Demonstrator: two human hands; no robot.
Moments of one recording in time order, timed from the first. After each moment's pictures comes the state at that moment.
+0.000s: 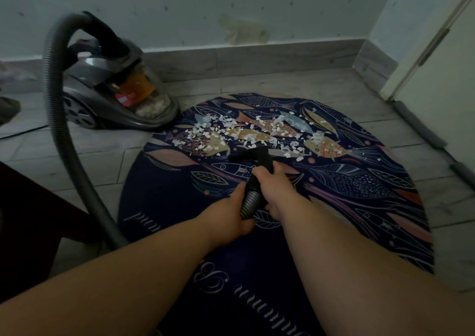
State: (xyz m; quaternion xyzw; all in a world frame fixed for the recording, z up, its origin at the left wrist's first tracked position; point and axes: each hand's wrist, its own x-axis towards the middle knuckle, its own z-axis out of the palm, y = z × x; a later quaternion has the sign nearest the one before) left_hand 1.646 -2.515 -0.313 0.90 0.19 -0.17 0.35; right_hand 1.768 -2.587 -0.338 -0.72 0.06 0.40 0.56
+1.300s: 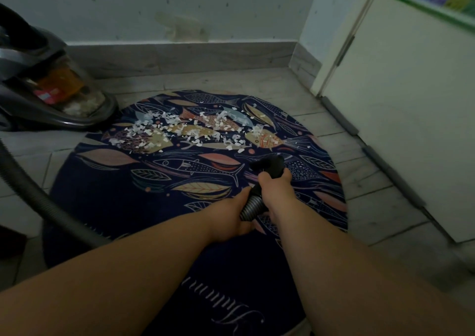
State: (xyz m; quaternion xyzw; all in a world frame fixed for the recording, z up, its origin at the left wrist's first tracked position) left_hand 1.696 -2.623 -0.318 0.91 0.03 -0.22 0.34; right_hand 1.790 -2.721 -0.316 -0.80 0.19 0.29 0.49
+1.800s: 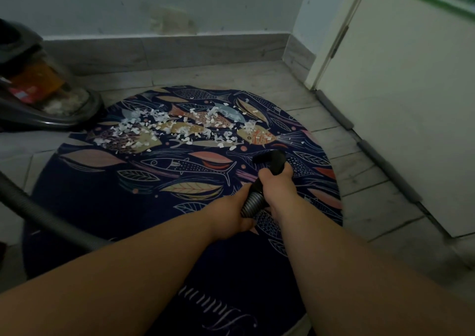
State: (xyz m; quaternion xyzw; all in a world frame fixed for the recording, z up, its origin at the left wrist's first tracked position) left_hand 1.723 -2.640 -0.330 0.91 0.04 -0.21 0.35; right_hand 1.815 -2.742 -0.325 -0.80 0.18 0.27 0.50
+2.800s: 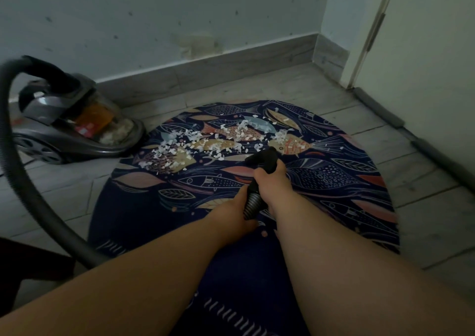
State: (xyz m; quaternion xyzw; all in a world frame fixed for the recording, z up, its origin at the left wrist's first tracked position) left_hand 1.731 -2.603 -0.311 0.92 0.17 -0.22 0.29; right_hand 1.833 -2.681 -0.326 -0.77 0.09 0.33 0.54
